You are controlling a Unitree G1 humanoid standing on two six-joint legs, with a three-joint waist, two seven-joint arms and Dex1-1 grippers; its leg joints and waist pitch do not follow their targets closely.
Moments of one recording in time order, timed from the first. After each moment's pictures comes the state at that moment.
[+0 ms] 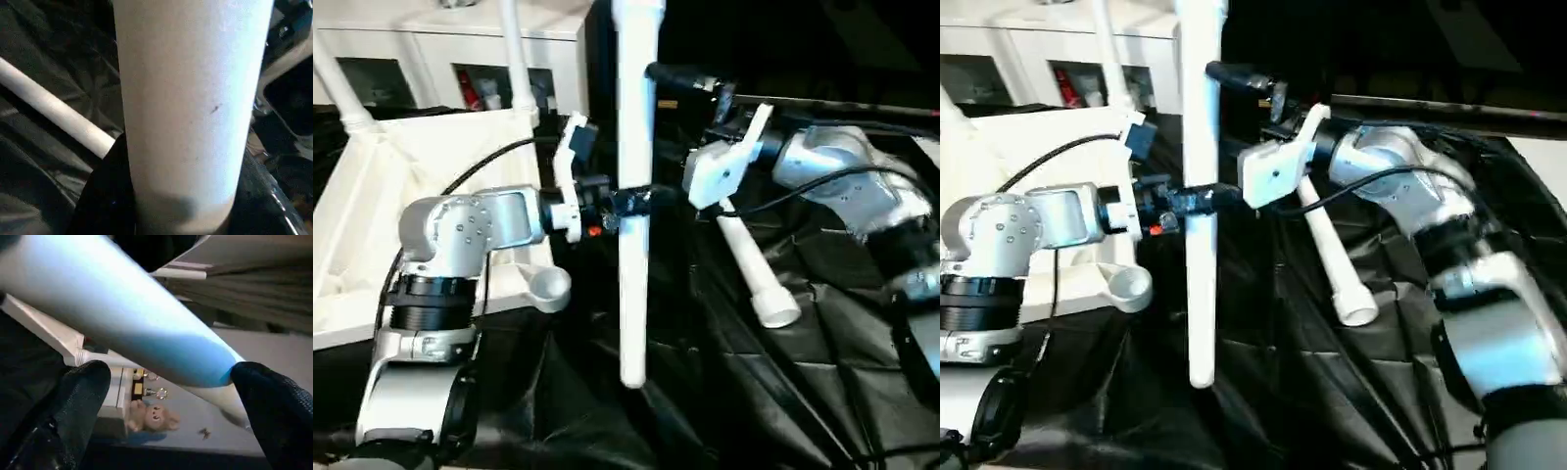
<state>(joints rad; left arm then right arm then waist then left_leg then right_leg) -0.78 0.29 0.10 0.14 -0.78 1.23 -0.73 -1.10 -0.55 0.38 0.76 -0.66 -0.95 0.23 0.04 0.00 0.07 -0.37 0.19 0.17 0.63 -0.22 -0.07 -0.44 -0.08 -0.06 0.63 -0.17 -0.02</state>
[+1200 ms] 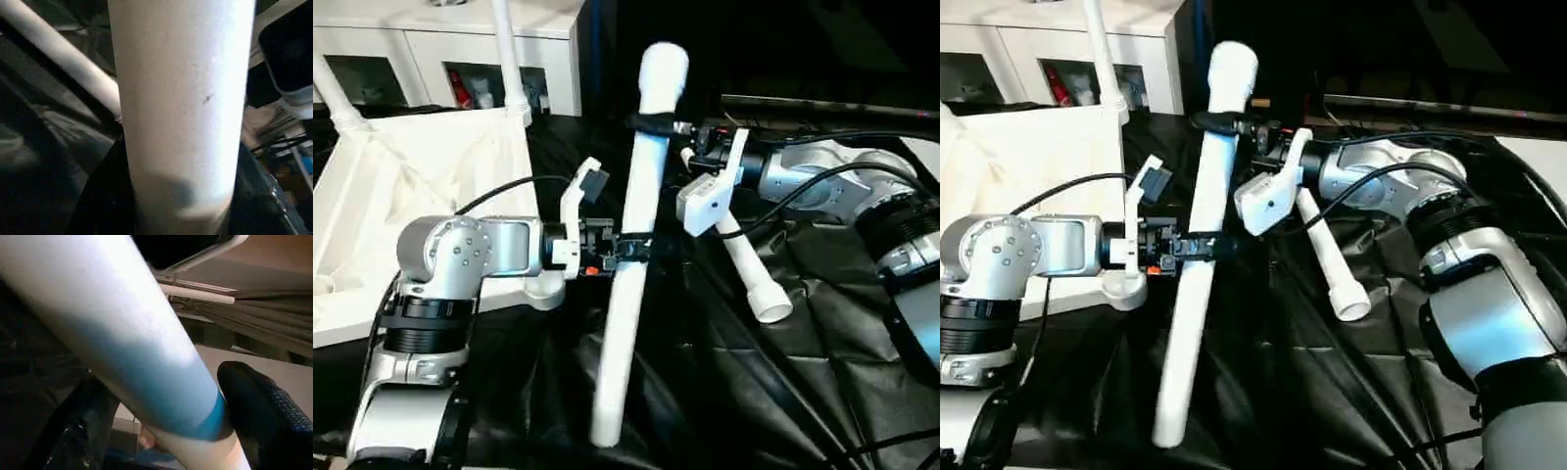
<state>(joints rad) -0.71 0.32 0.04 0.06 -0.78 1.33 -0.69 -1.19 -0.53 0.52 1.00 -0.83 -1.10 0.03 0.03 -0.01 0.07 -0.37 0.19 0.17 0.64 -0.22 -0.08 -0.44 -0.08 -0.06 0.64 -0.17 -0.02</state>
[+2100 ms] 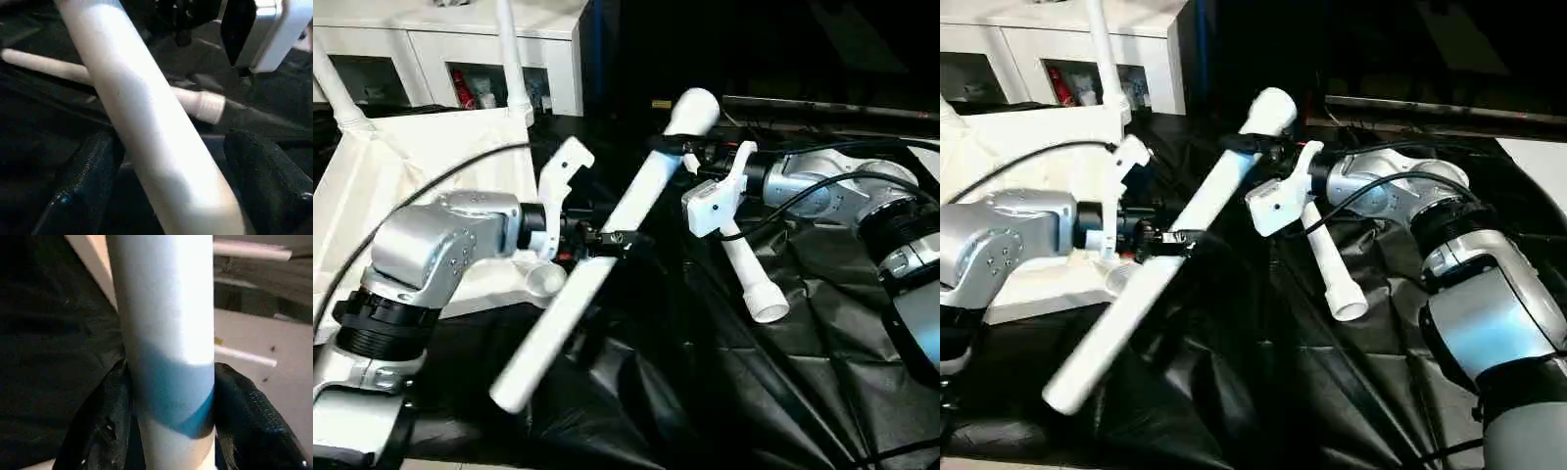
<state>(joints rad) -0.72 0.57 -0.20 -0.05 -0.48 0.86 -0.88 -1.18 -0.53 0.56 1.11 -0.85 -0.99 0.06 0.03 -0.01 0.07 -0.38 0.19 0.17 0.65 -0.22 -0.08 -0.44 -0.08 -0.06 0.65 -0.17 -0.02</state>
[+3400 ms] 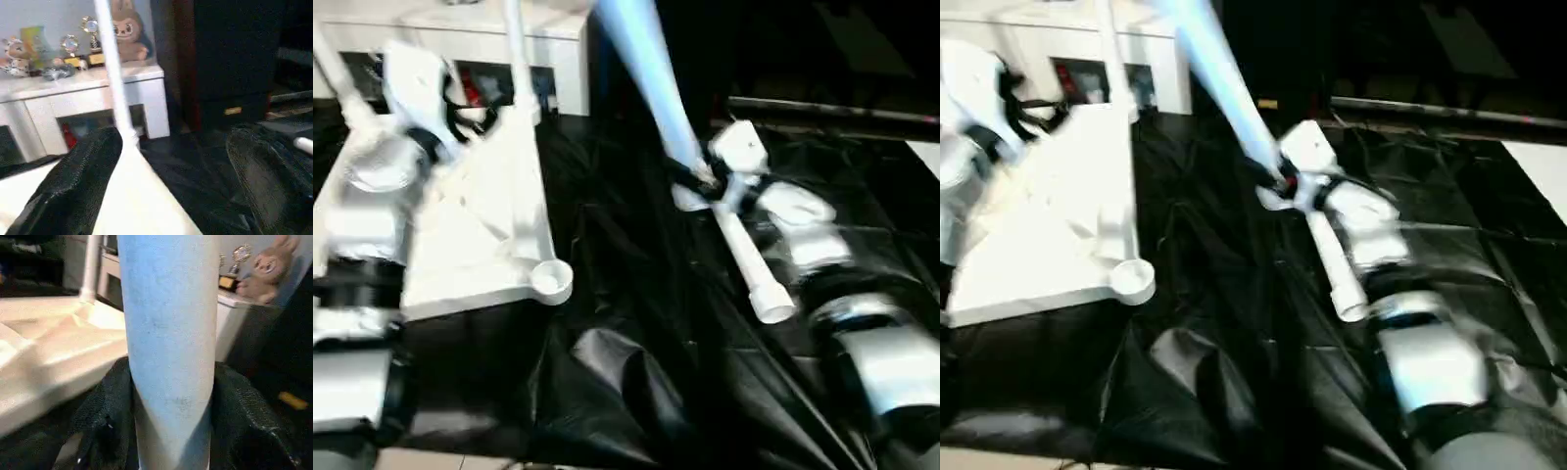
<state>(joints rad) -0.80 0.49 0.12 0.48 -0.23 0.21 -0.40 -0.94 -0.19 -0.06 1.00 0.16 -0.25 0.74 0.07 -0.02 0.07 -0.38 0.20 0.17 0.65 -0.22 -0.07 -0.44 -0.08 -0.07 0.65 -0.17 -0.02</state>
